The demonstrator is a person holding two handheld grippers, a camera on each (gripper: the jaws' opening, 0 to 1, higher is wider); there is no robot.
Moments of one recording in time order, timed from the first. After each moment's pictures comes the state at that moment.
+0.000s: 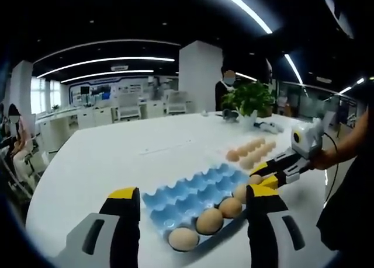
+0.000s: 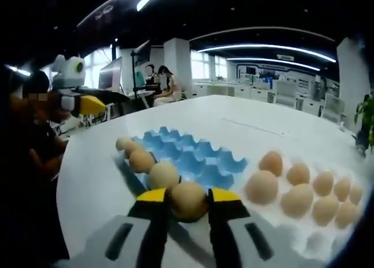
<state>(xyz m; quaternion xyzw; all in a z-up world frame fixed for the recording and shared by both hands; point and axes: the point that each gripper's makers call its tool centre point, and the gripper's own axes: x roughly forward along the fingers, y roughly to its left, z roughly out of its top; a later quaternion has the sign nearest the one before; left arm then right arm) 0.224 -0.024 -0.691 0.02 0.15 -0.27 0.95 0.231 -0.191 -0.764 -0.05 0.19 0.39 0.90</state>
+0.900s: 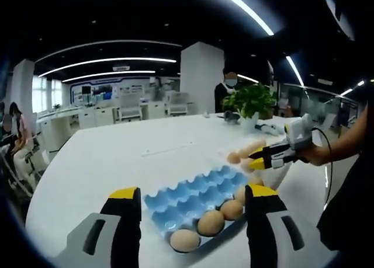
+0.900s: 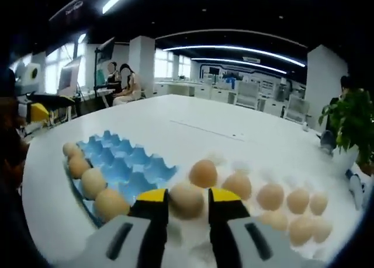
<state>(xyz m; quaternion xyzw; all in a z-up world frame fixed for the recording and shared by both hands) 0.225 -0.022 -0.688 0.01 0.15 -0.27 0.95 0.297 -0.249 -0.767 -0.10 0.19 0.26 0.94</state>
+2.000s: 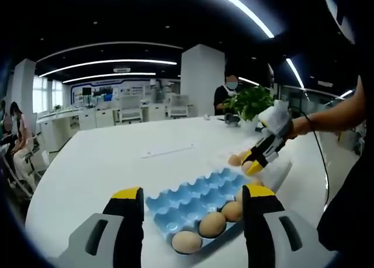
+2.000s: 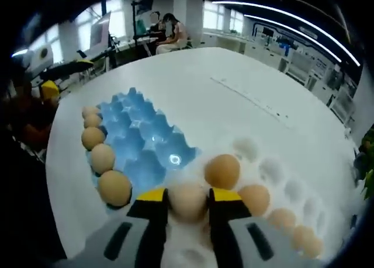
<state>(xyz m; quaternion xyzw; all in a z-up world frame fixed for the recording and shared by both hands) 0.227 -0.019 -0.685 0.01 0.14 -0.27 0.95 0.300 -0.238 -0.787 -0.20 0.37 0.39 0.82</state>
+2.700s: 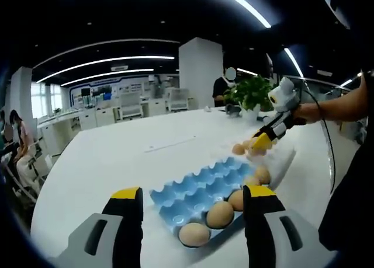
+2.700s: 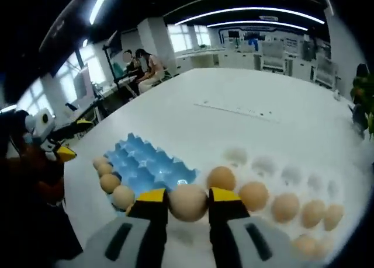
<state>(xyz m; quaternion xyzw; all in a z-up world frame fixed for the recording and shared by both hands) 0.228 -0.013 -0.701 0.04 0.16 -0.27 0.95 0.300 -0.233 -0.743 -0.03 0.34 0.36 0.87</state>
